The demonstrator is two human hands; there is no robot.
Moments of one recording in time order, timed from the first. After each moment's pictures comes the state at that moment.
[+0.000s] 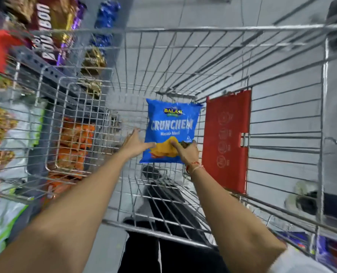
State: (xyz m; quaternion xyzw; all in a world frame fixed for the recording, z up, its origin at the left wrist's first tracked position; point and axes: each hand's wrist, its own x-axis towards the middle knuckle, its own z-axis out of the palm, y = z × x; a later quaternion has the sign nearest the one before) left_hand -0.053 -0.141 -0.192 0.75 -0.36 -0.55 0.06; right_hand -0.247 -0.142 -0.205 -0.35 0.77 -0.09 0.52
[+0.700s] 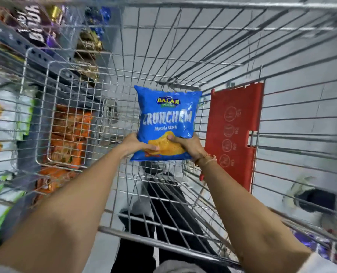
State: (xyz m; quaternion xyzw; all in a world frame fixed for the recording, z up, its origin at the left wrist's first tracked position) left_hand -0.052 -0.132 -0.213 0.71 -0.25 -0.66 0.07; right_hand -0.258 -0.161 -0.213 -0.28 0.63 -0.19 0.70
